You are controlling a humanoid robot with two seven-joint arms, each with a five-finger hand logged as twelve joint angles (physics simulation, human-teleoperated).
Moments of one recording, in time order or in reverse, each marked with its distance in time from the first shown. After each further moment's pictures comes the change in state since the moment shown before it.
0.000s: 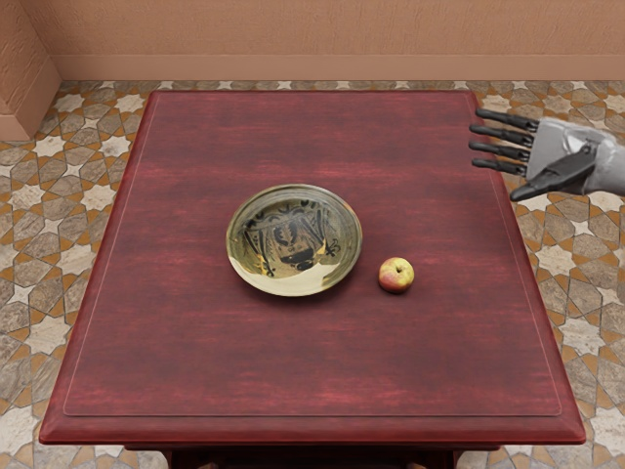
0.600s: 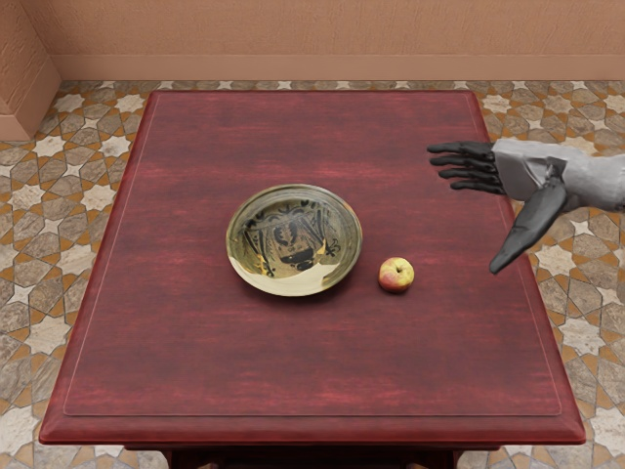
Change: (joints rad) left arm 0.000 0.000 0.000 0.000 0.000 0.000 0.000; right arm -0.011 -0.167 0.108 0.498 -0.562 -0.191 0.017
